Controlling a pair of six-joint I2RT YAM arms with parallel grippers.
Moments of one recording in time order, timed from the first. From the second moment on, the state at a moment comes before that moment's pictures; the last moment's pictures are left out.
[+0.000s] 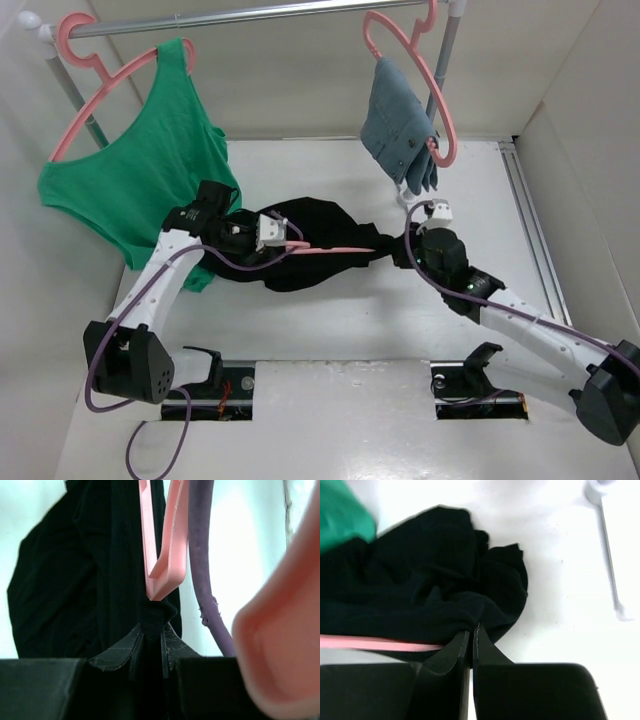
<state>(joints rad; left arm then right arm) -0.20 1.26 1.08 -0.98 0.94 1.18 0.65 0.97 0.58 0.02 0.27 0.61</state>
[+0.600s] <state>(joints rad) -0.35 1.25 1.19 -0.98 1.00 1.13 0.86 1.10 0.98 -0.20 -0.15 0.03</state>
